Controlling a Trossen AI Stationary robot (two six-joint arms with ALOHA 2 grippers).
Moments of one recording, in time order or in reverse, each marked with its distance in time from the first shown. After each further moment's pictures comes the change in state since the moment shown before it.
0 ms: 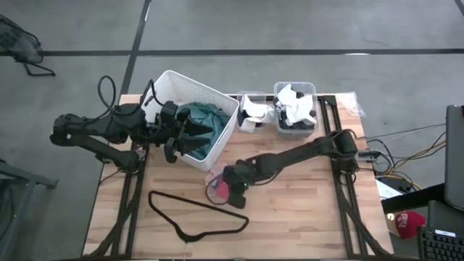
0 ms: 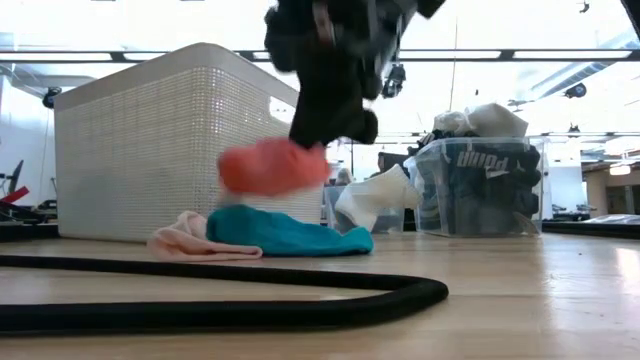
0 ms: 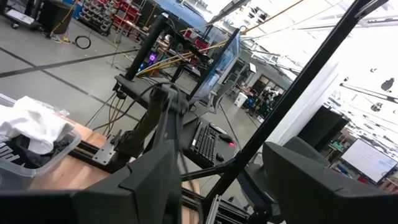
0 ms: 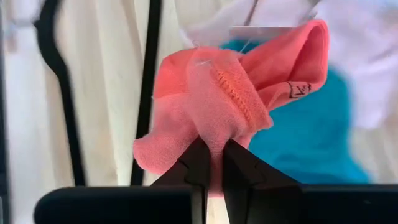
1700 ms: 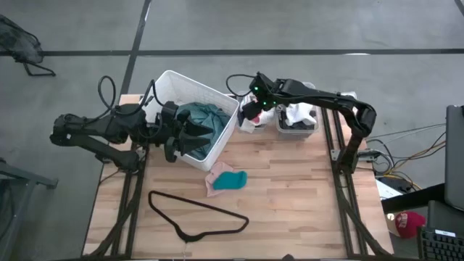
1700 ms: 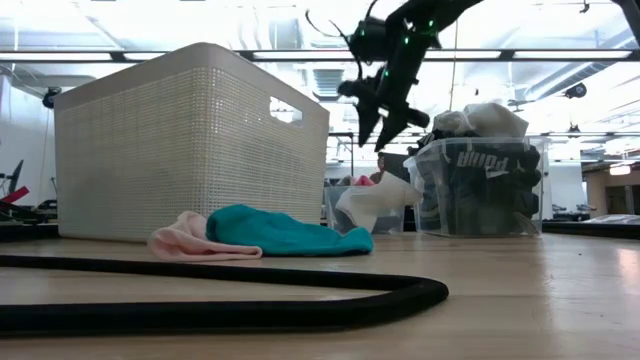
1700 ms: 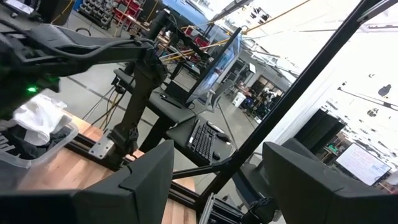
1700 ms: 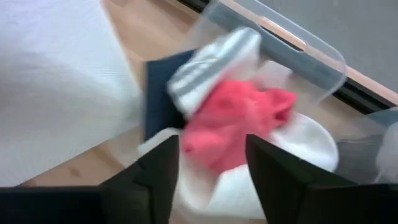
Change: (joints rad) left arm 0.000 -0.001 -0.001 -0.009 0.003 -0.044; right arm -0.680 -0.236 0.019 -0.280 0.170 -0.001
